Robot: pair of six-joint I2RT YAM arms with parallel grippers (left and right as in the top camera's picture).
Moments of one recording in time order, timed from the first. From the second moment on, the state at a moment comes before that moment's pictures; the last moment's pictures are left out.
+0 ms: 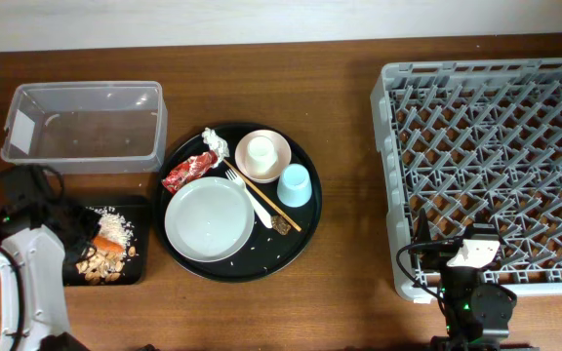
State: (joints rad) left arm 0.49 1.40 0.97 -0.86 -0.02 -0.65; right arm -0.09 0.01 0.01 -0.08 0.00 0.00
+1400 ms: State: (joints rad) left arm -0.44 1.23 1.01 -0.73 0.30 -0.44; right arm -0.09 0.01 0.01 -0.08 0.00 0.00
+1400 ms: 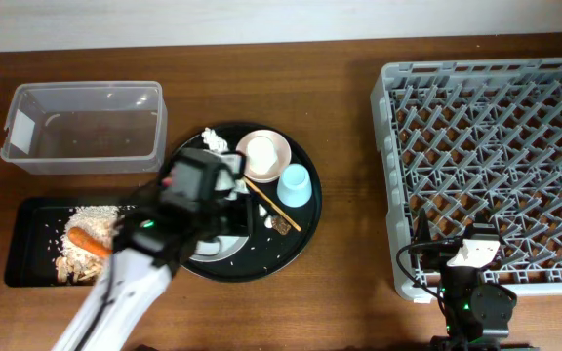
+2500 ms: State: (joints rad) left arm -0.77 1.76 1.01 -0.48 -0.26 -0.45; right arm -0.09 0.01 0.01 -0.08 0.00 0.00
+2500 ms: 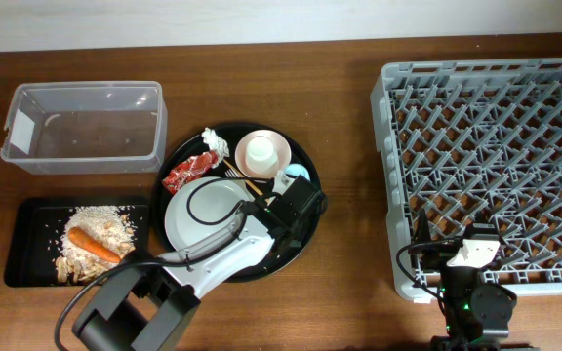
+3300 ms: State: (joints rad) left arm -0.77 1.80 1.01 -0.45 -0.27 -0.45; right arm -0.09 0.01 0.01 -0.08 0.00 0.00
